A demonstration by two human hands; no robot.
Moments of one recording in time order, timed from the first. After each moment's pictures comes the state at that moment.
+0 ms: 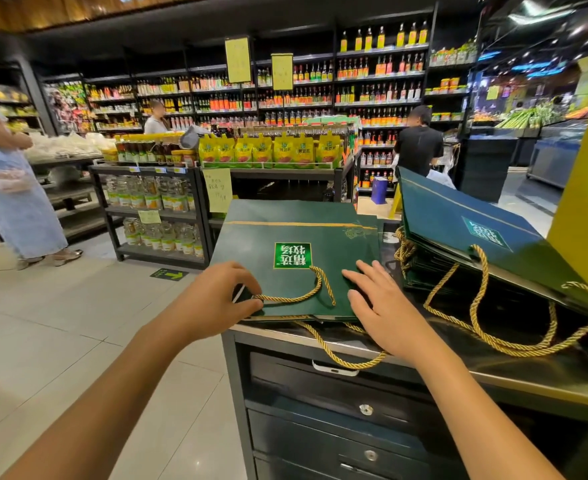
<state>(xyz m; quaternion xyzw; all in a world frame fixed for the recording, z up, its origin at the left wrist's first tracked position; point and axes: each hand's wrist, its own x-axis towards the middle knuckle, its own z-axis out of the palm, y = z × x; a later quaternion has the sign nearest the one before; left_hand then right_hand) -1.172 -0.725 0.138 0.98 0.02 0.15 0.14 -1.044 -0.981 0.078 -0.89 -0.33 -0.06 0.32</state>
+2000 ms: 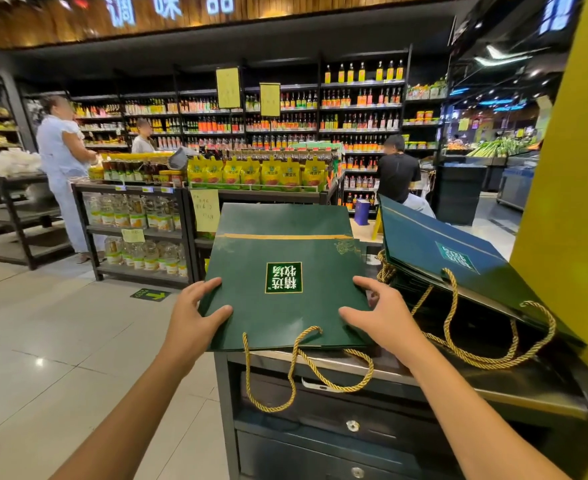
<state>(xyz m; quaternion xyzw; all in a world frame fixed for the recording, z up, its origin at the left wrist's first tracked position) -1.154 -0.693 0.084 0.79 0.13 0.31 0.51 -1.055 -0.990 0.109 -0.86 -0.17 -0.04 0.47</state>
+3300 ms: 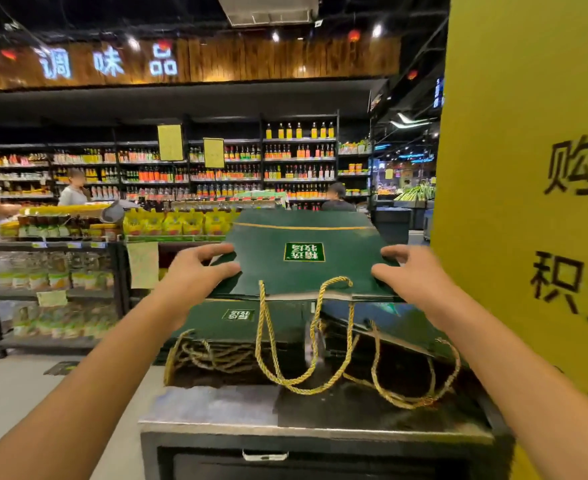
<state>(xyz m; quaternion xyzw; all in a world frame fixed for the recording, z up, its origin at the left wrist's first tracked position) -1.118 -0.793 0.262 0.79 0.03 0.23 0.57 -1.064 -1.097 0.258 -0.85 -0.08 -0.19 0.49</state>
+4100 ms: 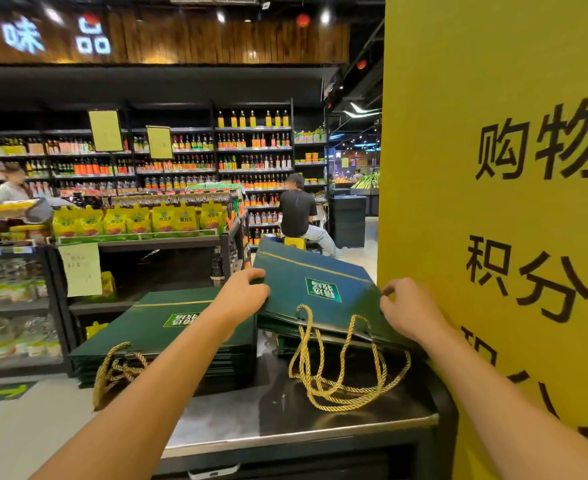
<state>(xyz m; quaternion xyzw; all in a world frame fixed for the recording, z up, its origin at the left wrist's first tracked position) -1.026 -0.902 0.217 0.87 -0.02 0.08 0.49 -1.009 -1.174 0.184 -0.94 0.04 -0.19 0.27</state>
